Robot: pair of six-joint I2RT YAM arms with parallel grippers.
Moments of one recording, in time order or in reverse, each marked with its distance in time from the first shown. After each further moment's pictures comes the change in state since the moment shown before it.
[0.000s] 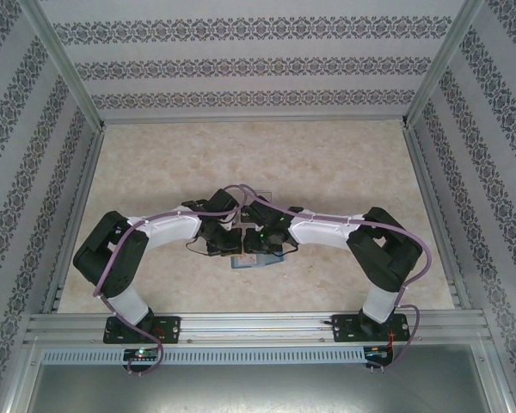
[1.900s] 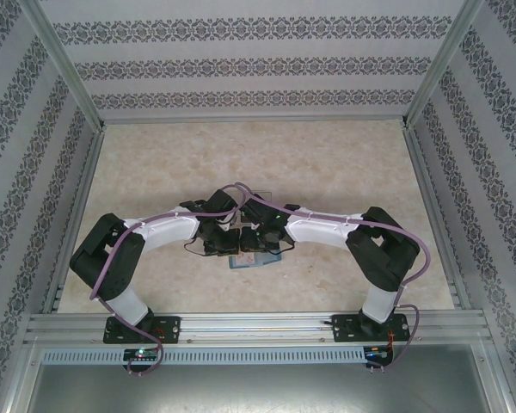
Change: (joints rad) left arm 0.000 -0.027 -0.007 -0.031 -0.050 0.019; right arm 0.016 0.015 0.055 -0.036 0.007 -0.015
